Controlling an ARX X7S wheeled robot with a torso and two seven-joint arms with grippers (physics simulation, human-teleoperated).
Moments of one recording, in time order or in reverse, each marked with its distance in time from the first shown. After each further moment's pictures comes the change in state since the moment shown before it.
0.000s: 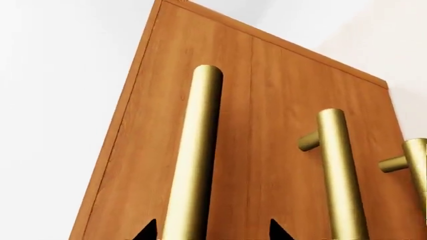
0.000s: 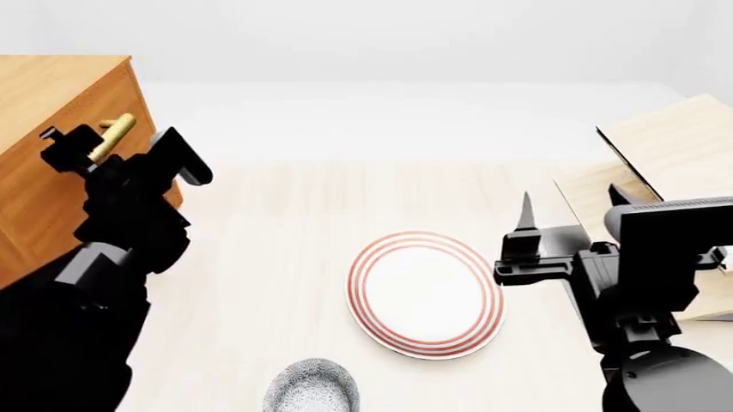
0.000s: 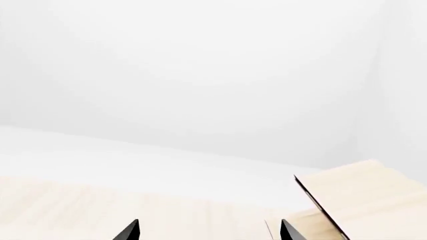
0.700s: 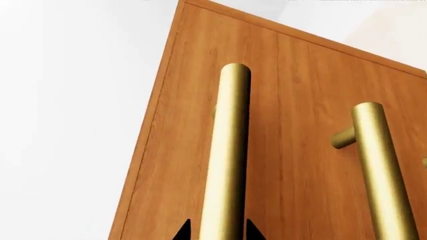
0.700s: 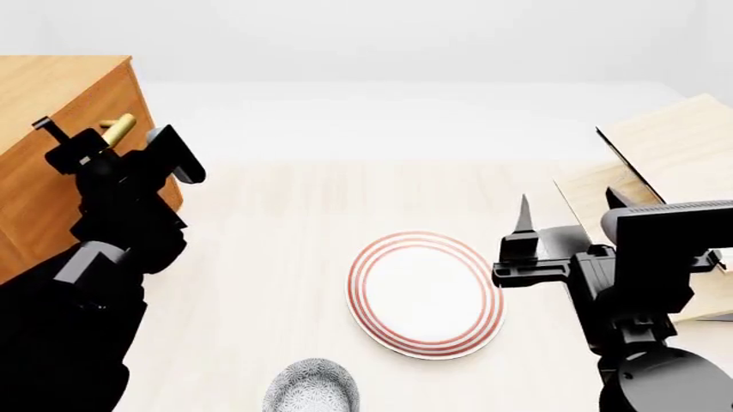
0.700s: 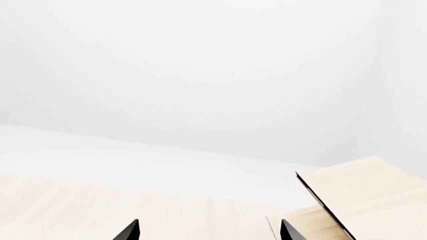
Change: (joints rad) left arm -0.006 -0.004 0.042 -0.012 0.039 0.002 -0.024; right arm -0.011 0.003 -0.010 0.016 0.004 -0.023 0.008
